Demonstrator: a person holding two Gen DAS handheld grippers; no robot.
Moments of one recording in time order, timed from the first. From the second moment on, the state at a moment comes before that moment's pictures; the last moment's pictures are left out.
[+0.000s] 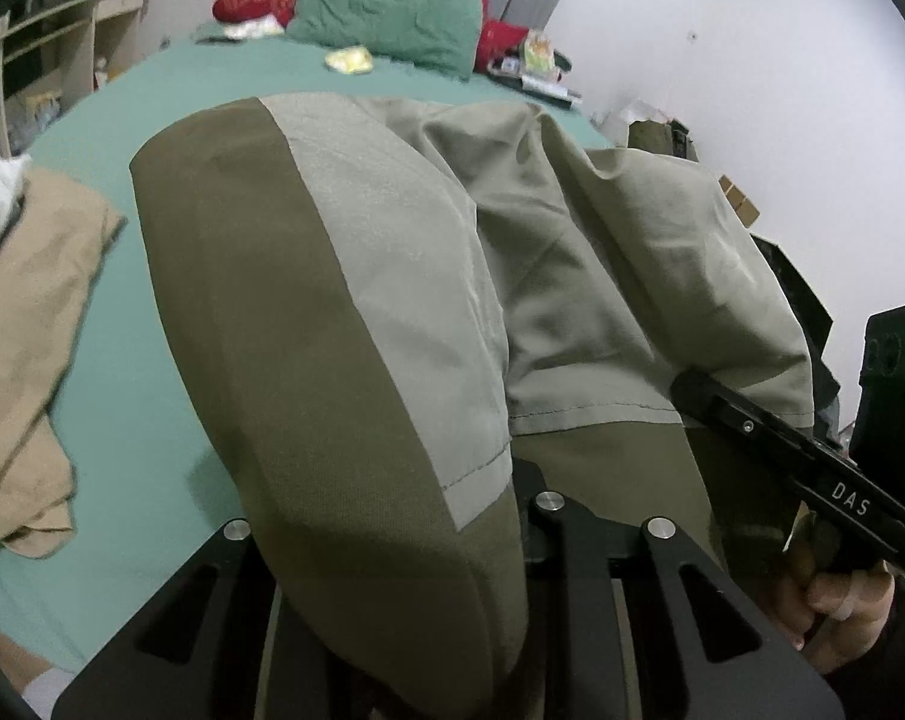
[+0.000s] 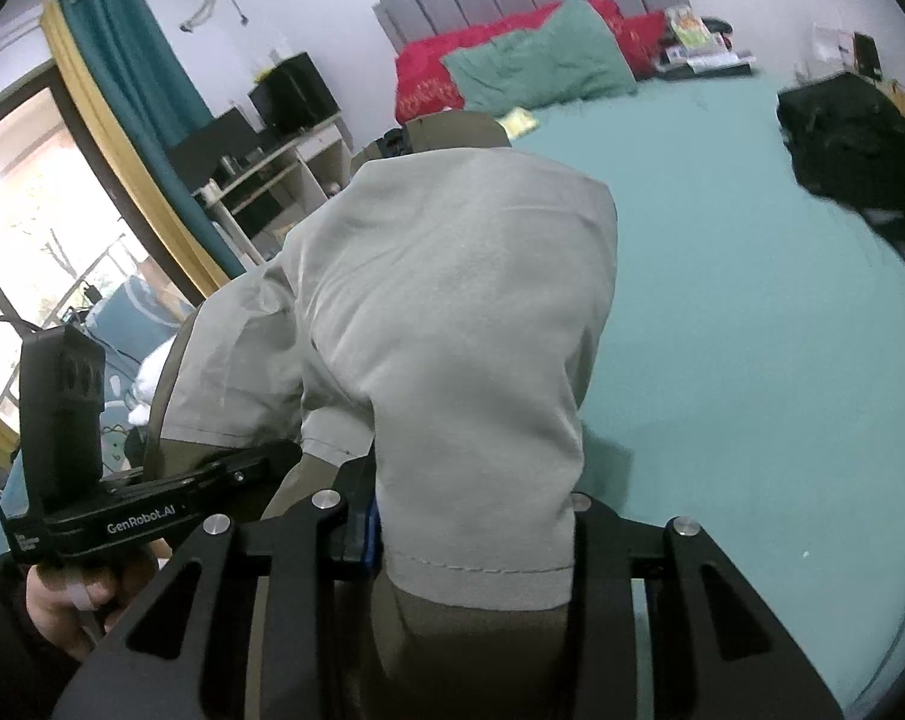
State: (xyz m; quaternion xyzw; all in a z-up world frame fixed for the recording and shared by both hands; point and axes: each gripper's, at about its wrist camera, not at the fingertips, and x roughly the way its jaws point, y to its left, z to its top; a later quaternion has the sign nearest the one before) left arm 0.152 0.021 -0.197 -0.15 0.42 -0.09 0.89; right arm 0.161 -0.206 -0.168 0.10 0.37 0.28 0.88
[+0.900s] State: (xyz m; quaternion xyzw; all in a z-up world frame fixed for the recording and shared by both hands) left arm 0.137 0.212 -0.119 -0.15 0.34 0.02 0.93; right arm 0.205 -0.038 -0.140 0.15 0.31 0.40 0.85
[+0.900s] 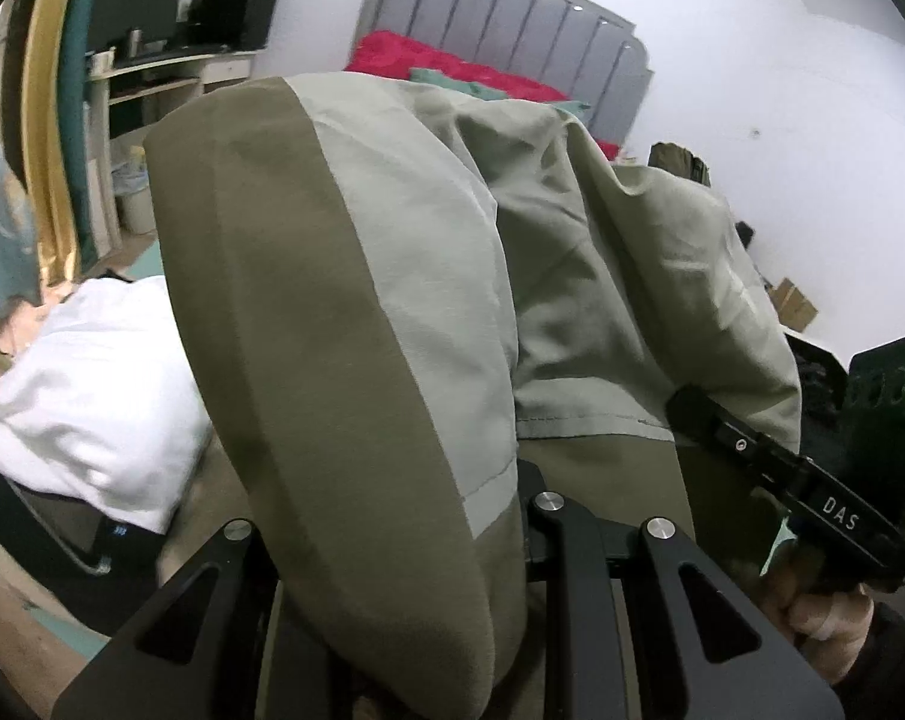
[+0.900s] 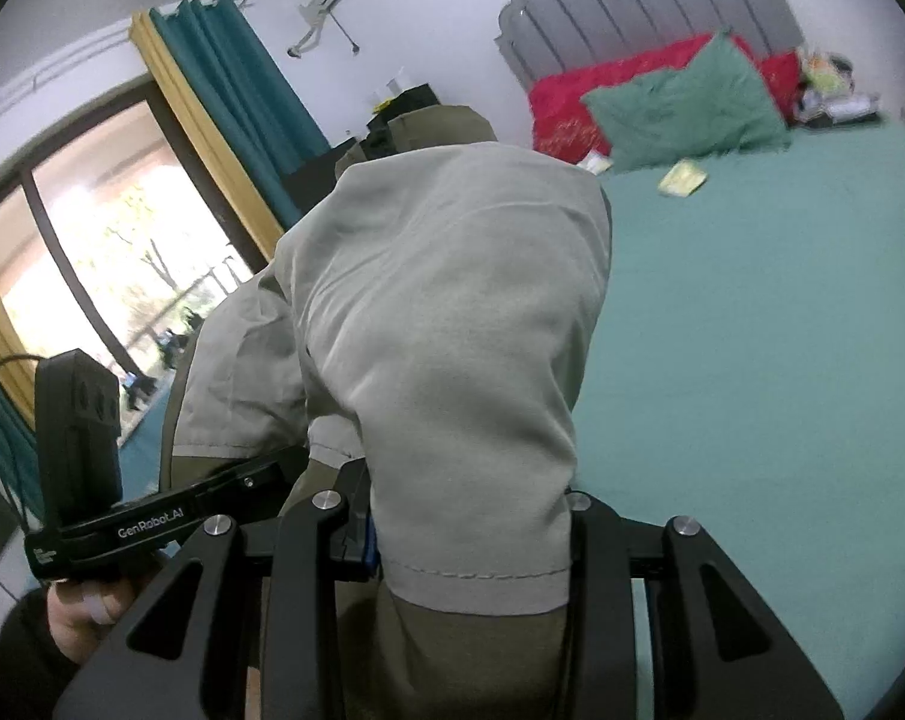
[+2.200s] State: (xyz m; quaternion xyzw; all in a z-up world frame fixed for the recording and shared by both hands) left arm 0.145 0.235 -0.219 -0.15 0.49 0.01 0.86; right arm 0.226 -0.031 -0.260 -0.01 0.47 0.30 0.83
